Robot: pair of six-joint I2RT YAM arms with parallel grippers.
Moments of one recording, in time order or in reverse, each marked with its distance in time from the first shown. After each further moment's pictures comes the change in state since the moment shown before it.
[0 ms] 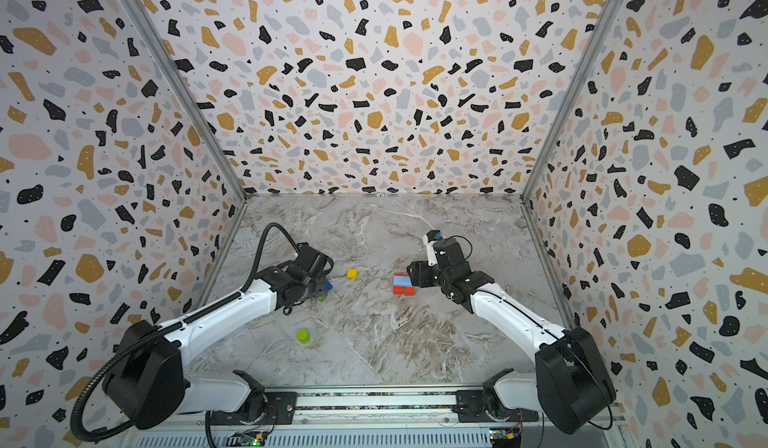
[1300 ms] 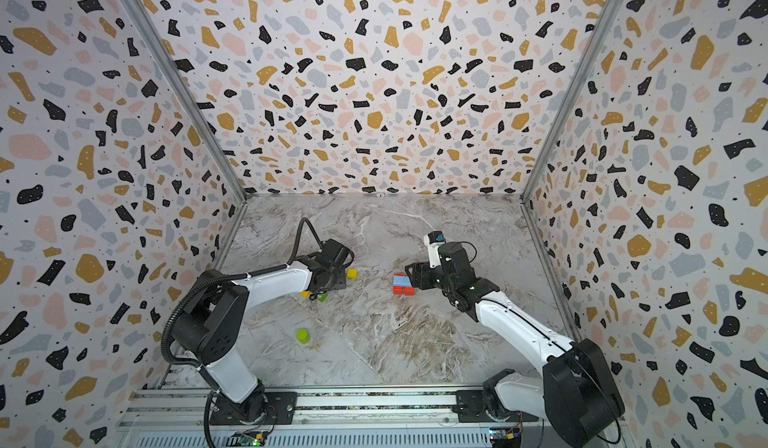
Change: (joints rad) left arm 0.016 0.353 0.110 0.189 0.066 -0.013; right arm -0.001 -0.058 -0.060 0.090 -0.047 0.001
